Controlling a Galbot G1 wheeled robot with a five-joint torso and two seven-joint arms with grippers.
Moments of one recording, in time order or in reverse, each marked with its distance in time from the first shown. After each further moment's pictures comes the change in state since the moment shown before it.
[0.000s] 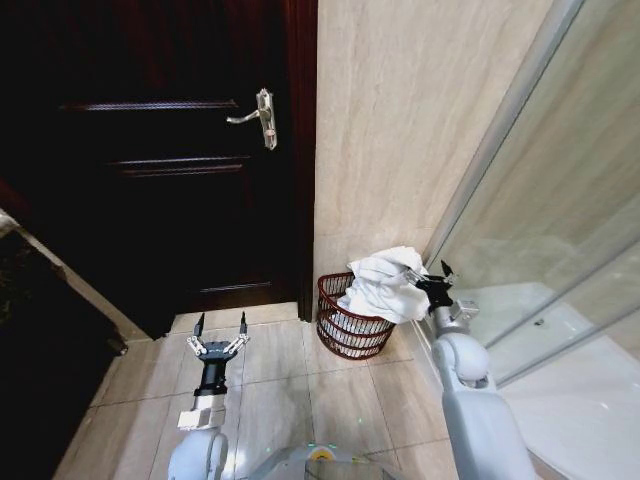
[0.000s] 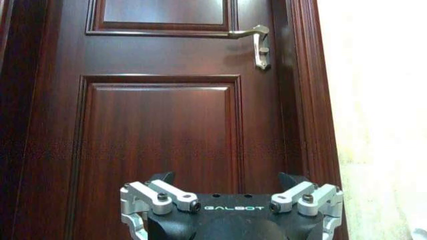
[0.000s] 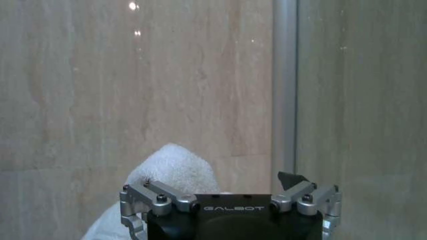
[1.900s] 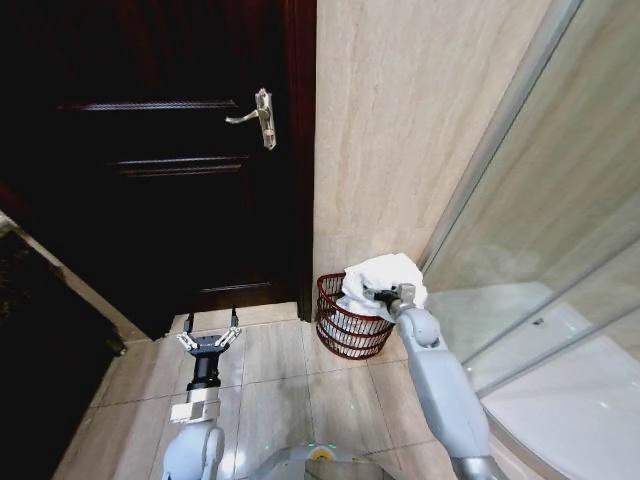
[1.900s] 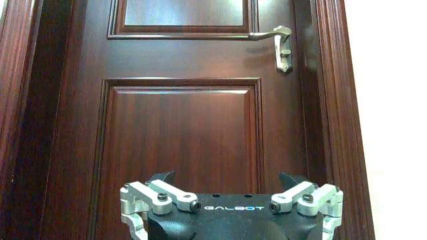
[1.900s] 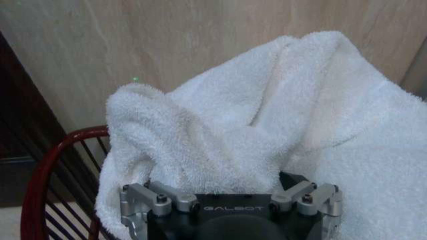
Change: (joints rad) left arm -0.002 0.000 -0.024 -0.052 -0.033 0.067 -0.038; right arm 0.302 0.003 -0.254 -0.398 0.036 -0.485 -0.037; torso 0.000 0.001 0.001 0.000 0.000
